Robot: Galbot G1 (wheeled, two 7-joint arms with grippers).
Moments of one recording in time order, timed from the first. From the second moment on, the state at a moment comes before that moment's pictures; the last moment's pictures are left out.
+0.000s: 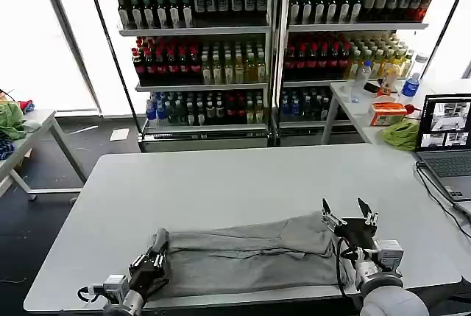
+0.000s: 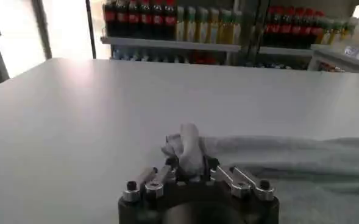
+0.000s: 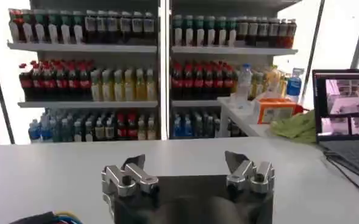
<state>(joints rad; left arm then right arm) 1.54 -1.29 -0.51 -2.00 -0.36 0.41 -0.09 -1.42 1.15 0.50 2.27 0.45 -0.50 0.35</state>
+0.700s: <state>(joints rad) 1.52 -1.20 -0.67 -1.98 -0.43 0.40 -0.02 -1.35 1.13 0.53 2.24 0.53 -0.53 0.37</state>
